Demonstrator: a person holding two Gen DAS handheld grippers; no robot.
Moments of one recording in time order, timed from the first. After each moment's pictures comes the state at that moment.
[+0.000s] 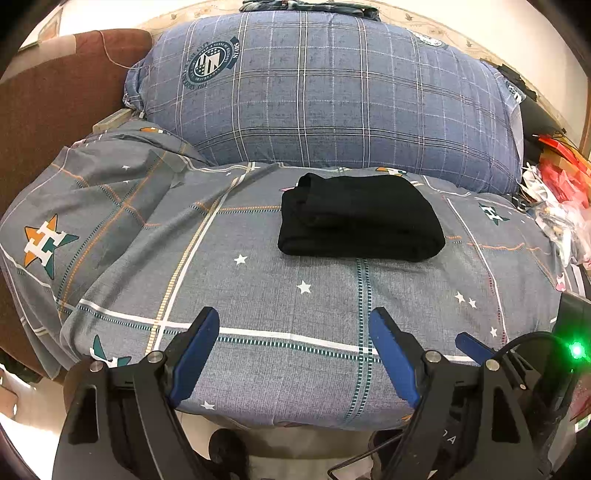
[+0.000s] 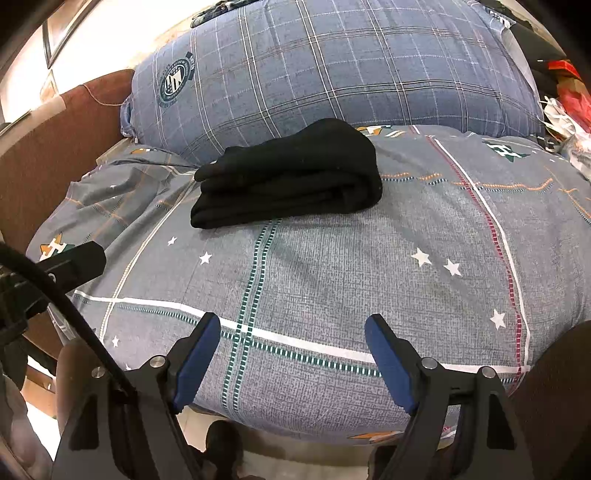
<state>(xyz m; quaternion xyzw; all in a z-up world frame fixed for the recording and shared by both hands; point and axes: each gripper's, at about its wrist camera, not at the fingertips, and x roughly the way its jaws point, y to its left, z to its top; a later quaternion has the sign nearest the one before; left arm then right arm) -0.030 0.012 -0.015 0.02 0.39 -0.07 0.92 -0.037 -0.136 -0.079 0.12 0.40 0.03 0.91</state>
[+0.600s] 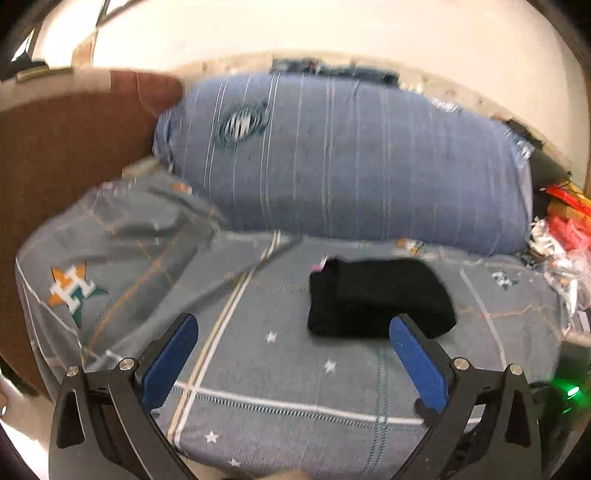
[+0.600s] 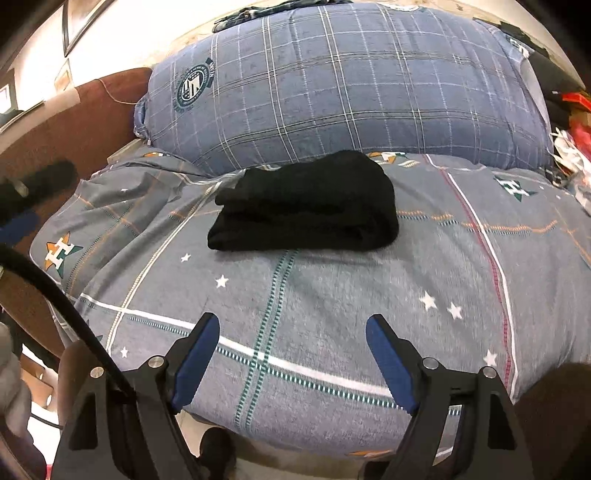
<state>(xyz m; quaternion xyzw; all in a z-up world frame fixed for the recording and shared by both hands) -0.015 0.044 0.020 -0.01 0.29 -0.03 0.96 -0.024 -0.123 -0.050 0.09 0.38 0.04 0.92</state>
